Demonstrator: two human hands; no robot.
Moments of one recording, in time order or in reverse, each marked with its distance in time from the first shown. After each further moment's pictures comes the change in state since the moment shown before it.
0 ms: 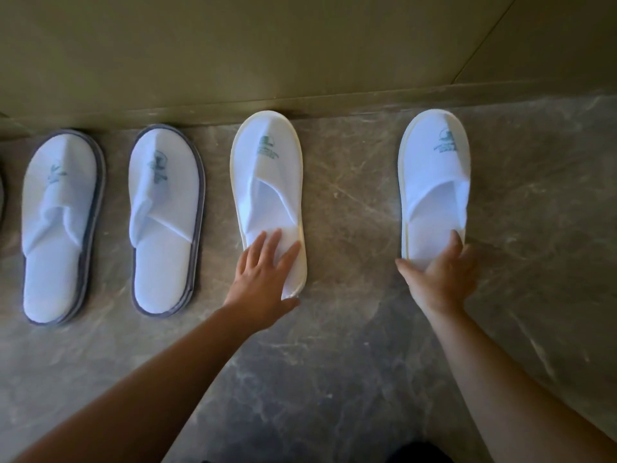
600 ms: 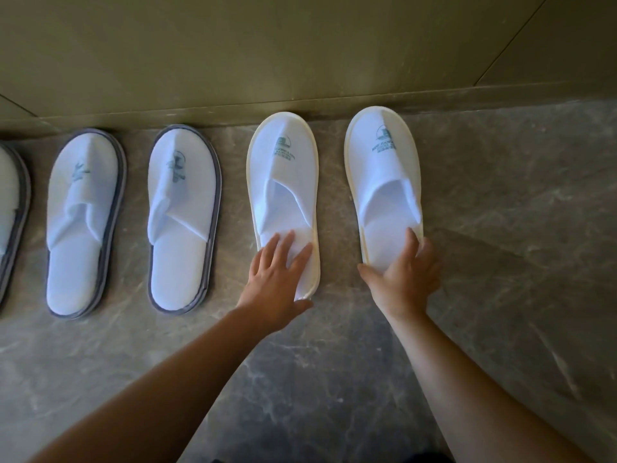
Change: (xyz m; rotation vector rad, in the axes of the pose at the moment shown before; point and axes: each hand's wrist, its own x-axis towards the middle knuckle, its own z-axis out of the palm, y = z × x) left_hand -0.001 0.003 -0.004 0.011 -0.018 -0.023; right_hand -0.030 -0.039 0.034 0.017 -0.092 -0.158
